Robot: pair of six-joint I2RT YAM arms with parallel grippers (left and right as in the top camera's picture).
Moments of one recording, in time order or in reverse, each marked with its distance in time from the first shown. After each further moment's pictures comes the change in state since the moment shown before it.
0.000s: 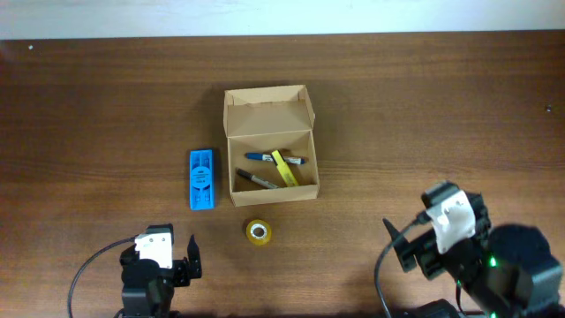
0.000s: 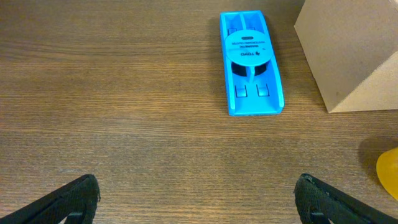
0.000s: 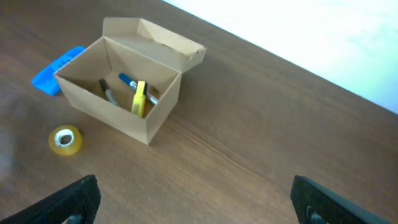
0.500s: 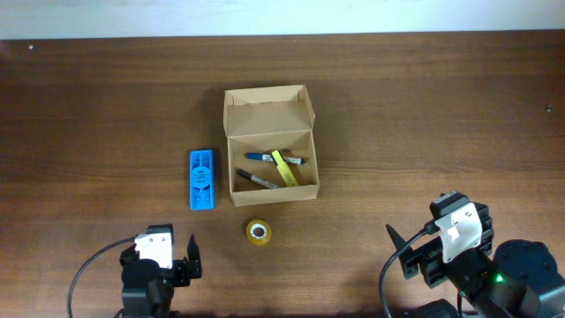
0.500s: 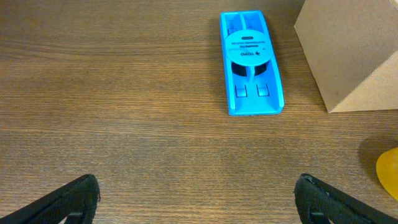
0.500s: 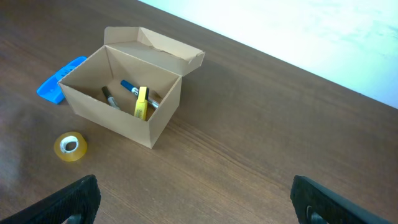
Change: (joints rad) left arm 0.000 0.000 0.000 0.000 0.000 0.000; right arm -0.001 -0.064 -0.029 0.002 0.000 0.042
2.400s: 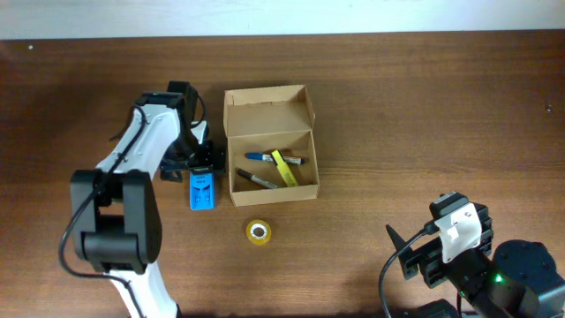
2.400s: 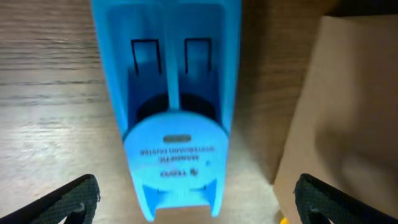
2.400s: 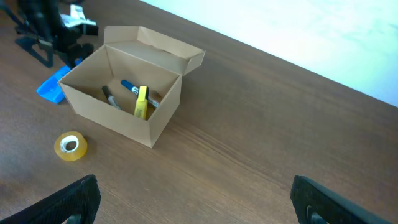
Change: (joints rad) left arm -0.056 2.004 1.267 -0.324 0.207 -0.110; right arm 0.000 -0.002 -0.005 0.000 0.000 0.004
